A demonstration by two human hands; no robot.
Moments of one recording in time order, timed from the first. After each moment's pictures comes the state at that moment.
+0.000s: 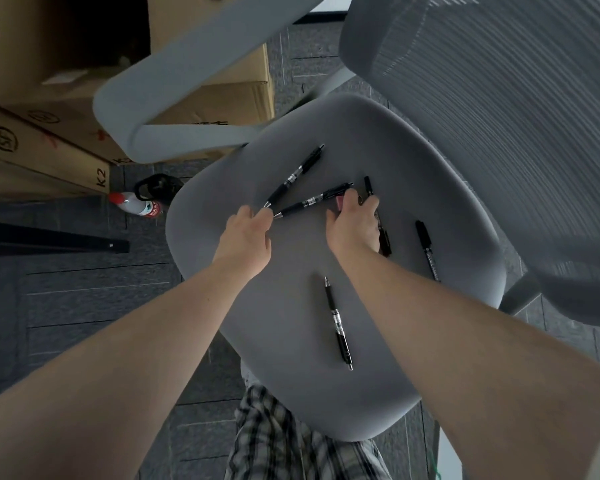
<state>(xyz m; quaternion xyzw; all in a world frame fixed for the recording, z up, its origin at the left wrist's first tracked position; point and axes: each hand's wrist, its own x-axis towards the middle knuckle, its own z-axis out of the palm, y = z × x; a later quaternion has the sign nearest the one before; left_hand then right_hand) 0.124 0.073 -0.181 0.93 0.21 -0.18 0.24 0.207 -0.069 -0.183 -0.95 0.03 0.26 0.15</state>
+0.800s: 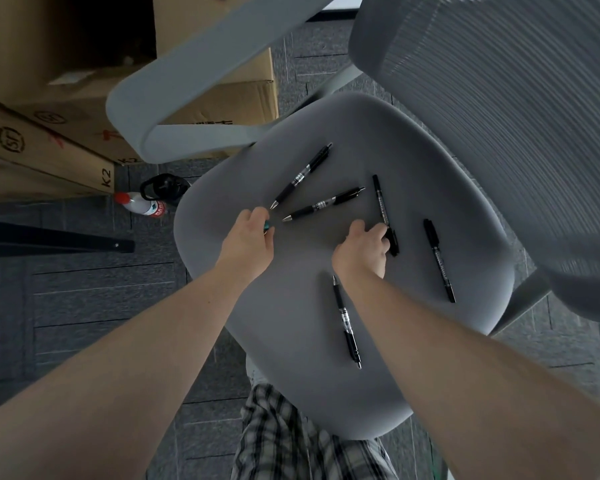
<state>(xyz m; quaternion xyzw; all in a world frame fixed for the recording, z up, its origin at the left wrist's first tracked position) 0.117 0.079 -0.182 0.90 0.25 -0.16 0.31 0.172 -0.080 -0.195 -0.95 0.06 0.30 0.09</state>
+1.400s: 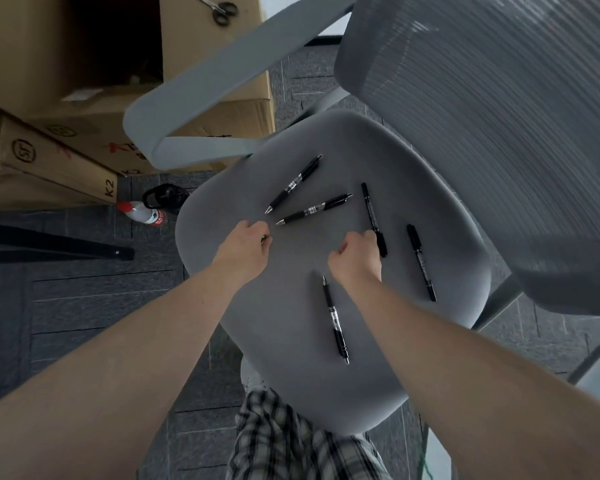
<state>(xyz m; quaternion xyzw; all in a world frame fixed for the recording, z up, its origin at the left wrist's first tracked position) 0.113 0.077 -0.161 0.91 0.22 -0.21 0.28 0.170 -0.100 -0.161 -0.92 0.06 0.31 0.22</state>
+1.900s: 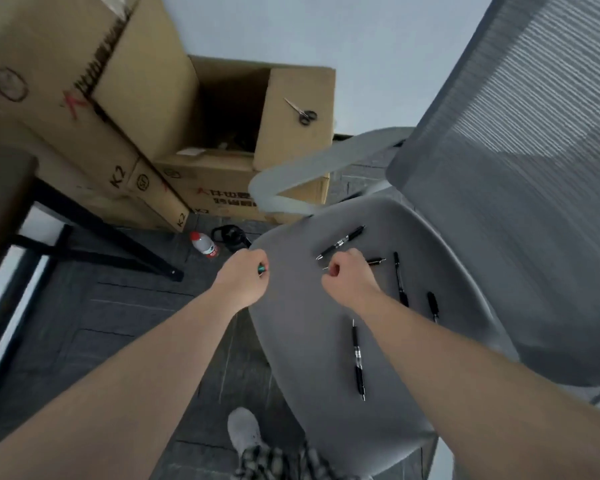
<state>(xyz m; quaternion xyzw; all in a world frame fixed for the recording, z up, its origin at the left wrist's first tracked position) 0.052 0.130 -0.043 0.90 0.31 -0.15 0.28 0.162 -0.031 -0.050 -0.90 -0.19 0.33 0.23</state>
